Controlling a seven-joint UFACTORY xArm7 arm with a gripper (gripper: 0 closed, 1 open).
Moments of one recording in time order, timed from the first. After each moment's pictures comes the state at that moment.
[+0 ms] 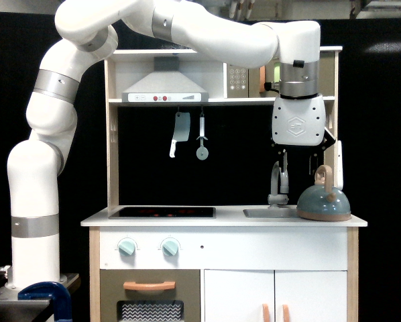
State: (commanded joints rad) arm 0.17 0.32 -0.35 1.56 0.52 1.27 -1.49
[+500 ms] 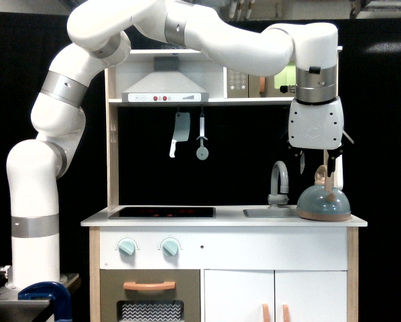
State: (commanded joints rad) arm 0.05 0.42 -0.27 1.66 0.67 1.29 -1.58
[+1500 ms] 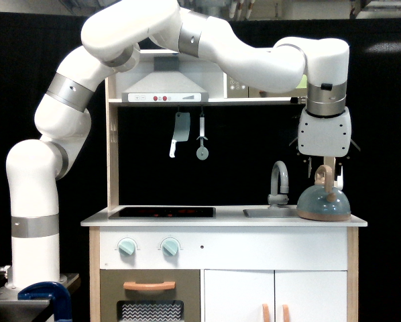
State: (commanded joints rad) arm 0.03 0.51 -0.15 1.75 0.69 1.25 -1.55
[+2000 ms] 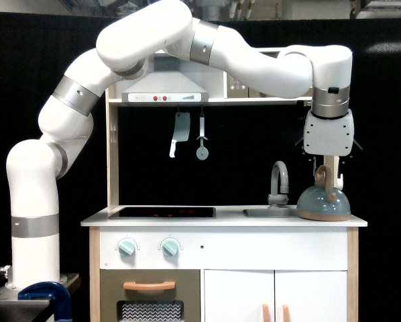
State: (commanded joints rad) arm 0.07 0.58 -0.08 1.86 0.65 1.21 -1.44
